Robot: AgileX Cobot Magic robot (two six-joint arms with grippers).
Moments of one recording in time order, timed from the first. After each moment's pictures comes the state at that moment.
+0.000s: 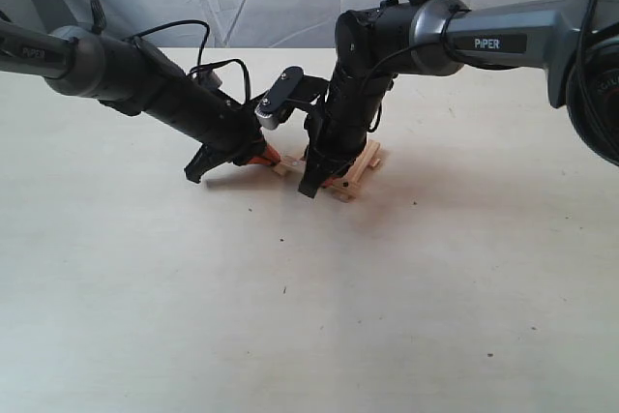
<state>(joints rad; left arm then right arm) -0.18 2.26 -1.43 -1.00 0.58 0.06 0.56 2.26 -1.66 0.16 0.82 -0.70</state>
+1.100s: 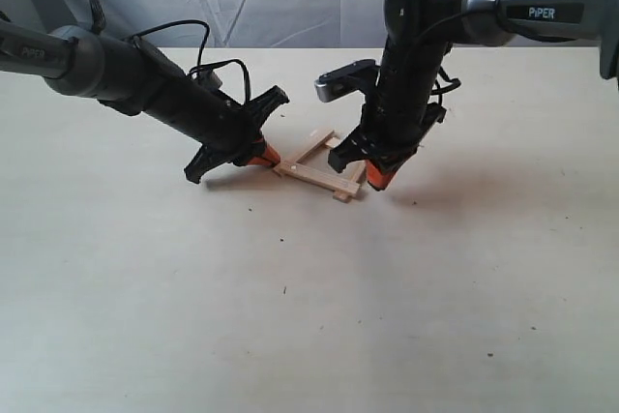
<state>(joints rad) -0.18 2.26 -1.43 -0.99 0.59 0.06 0.45 2.22 -1.66 0.17 1.09 -0.30</state>
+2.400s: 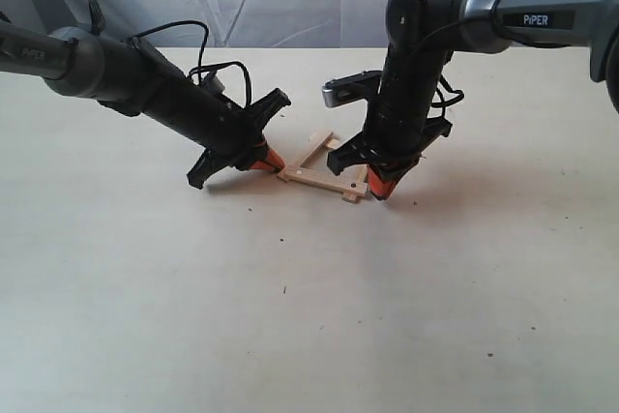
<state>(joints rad) -0.17 2.26 -1.43 -1.02 0.64 0.06 0.44 2.25 -1.66 0.19 1.12 -0.22</state>
